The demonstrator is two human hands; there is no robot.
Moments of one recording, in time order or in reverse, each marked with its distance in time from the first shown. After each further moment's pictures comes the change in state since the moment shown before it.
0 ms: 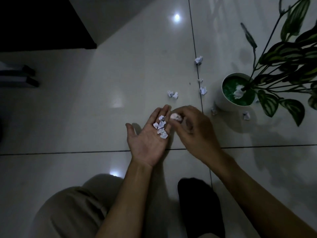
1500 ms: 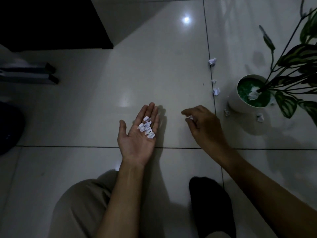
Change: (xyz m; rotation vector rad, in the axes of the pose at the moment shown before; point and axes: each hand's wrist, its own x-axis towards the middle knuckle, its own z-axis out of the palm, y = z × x) left_hand -0.029 0.050 -0.008 0.036 0.092 0.183; right_hand 0.009 0.016 0.018 -0.187 -0.022 -0.037
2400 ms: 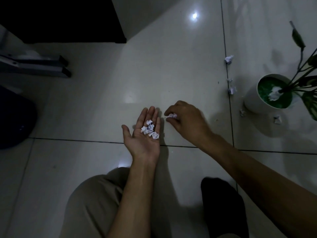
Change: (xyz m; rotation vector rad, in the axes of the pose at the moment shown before) left_hand -0.004 0.007 -0.010 -0.016 0.200 0.200; right_hand 0.033 -0.049 0.045 0.016 -0.244 -0.069
